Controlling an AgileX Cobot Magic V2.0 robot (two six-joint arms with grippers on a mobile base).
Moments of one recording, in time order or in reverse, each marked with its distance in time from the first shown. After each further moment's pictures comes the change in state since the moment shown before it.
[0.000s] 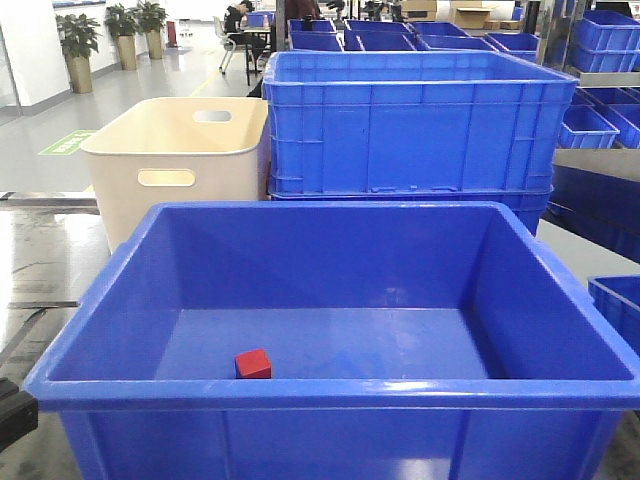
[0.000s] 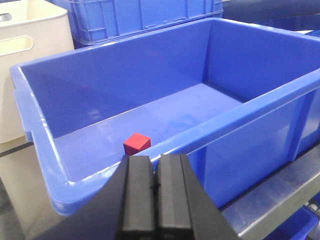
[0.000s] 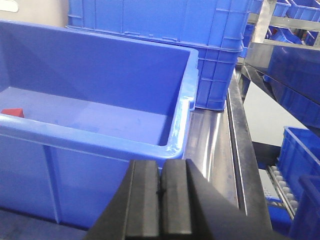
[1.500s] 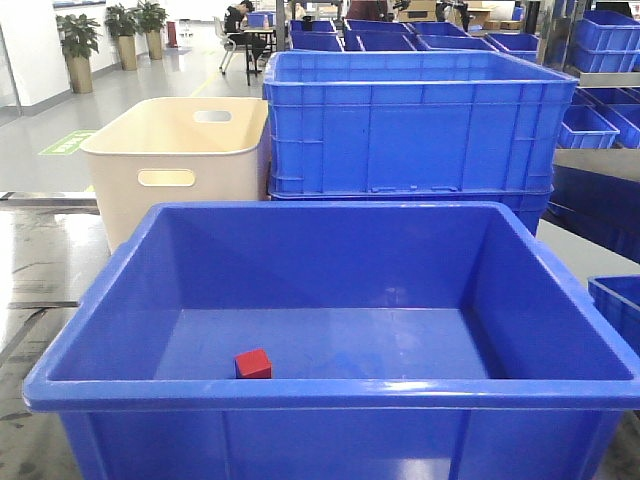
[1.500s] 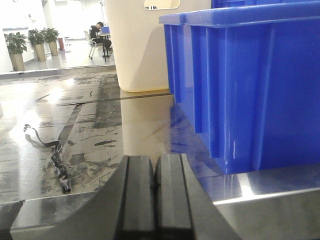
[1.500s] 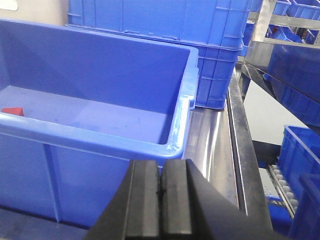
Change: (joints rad) left arm 0.413 -0.637 0.698 0.036 -0.259 -0.045; right arm 0.000 0.000 0.000 0.000 0.004 0.001
